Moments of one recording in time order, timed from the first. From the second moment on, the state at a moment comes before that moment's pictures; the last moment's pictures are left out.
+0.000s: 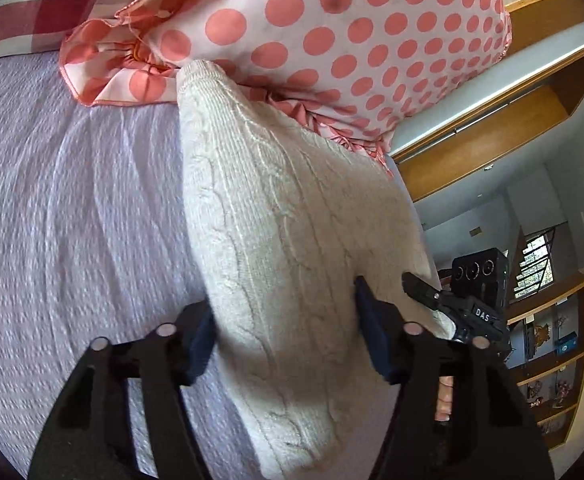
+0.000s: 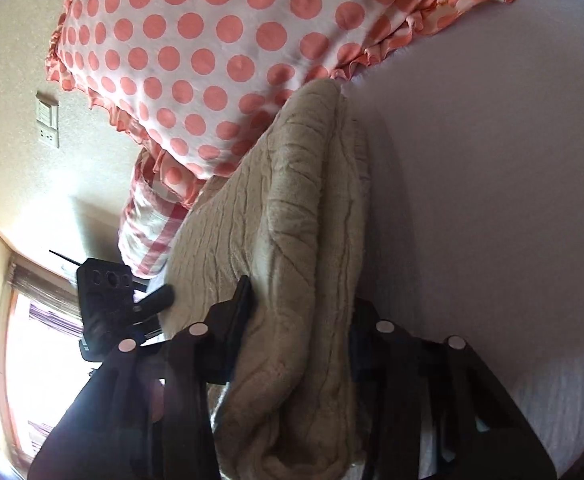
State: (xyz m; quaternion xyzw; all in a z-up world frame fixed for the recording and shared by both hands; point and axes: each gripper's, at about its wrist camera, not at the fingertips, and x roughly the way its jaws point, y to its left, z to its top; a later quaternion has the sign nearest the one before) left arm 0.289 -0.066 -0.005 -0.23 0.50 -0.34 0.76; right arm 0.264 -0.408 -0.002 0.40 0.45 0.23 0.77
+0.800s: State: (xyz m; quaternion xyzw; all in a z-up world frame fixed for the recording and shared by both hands) left arm 0.207 0.008 0.061 -0.12 0.41 -0.31 0.85; right arm 0.257 -0.232 0.060 0.25 0.47 0.29 0.79
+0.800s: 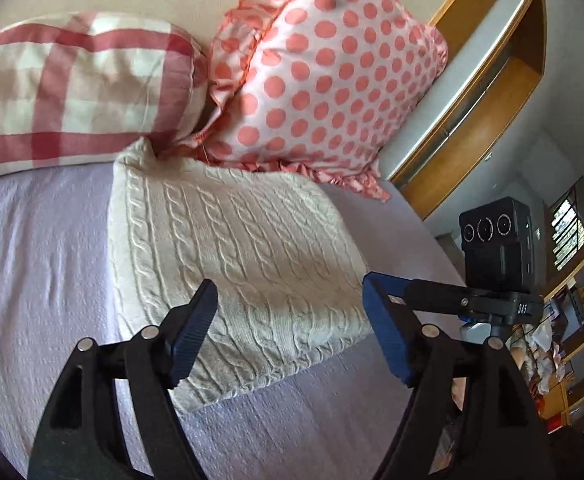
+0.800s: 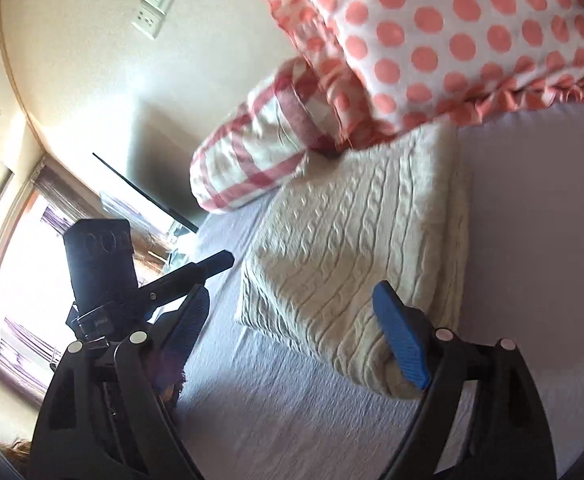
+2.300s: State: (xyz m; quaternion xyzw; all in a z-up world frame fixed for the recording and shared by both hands) left arm 0.126 0.034 0.001 0.05 0.47 -0.08 0.88; right arm 0.149 -0.199 0.033 -0.01 0.49 0.06 0.87
